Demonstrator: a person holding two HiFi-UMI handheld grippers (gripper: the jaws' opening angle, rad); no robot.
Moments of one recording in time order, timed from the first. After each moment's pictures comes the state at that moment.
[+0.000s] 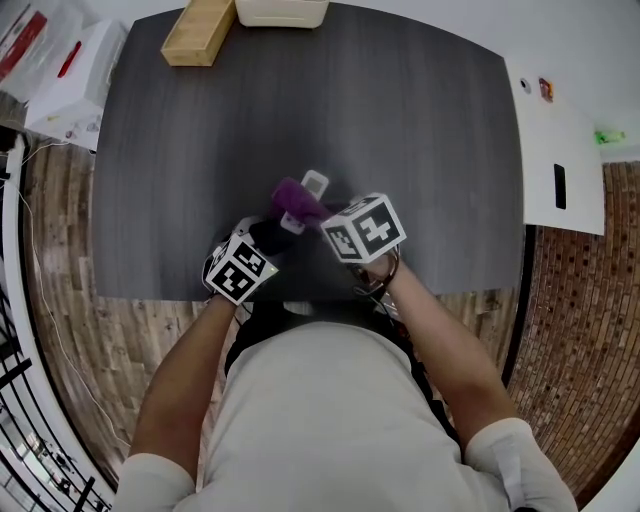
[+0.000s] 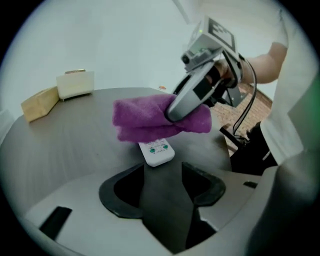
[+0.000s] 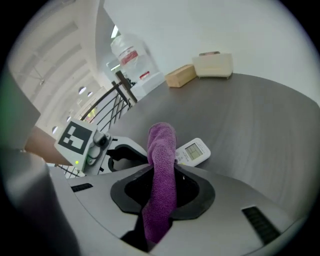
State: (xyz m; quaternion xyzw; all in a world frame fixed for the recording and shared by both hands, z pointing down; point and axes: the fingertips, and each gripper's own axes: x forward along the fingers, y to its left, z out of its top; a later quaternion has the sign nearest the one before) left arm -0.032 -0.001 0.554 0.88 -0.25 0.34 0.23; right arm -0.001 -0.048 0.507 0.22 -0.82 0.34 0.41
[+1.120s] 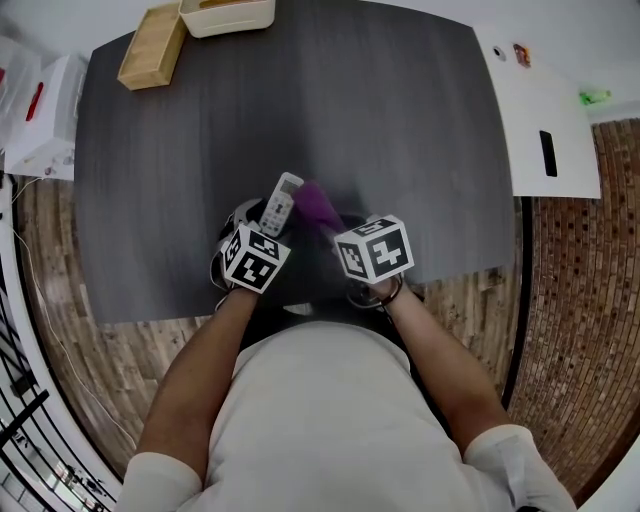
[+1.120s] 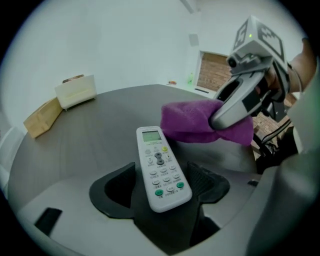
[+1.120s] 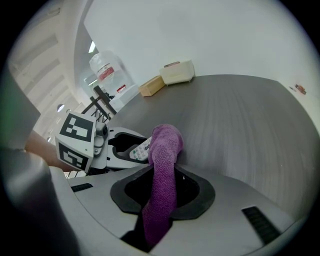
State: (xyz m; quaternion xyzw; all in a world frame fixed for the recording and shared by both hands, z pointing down) left arm 0.004 -0.054 0.562 0.84 -0.33 0.39 0.20; right arm 0.081 -0.042 0.513 0.35 -0.78 0.37 0.36
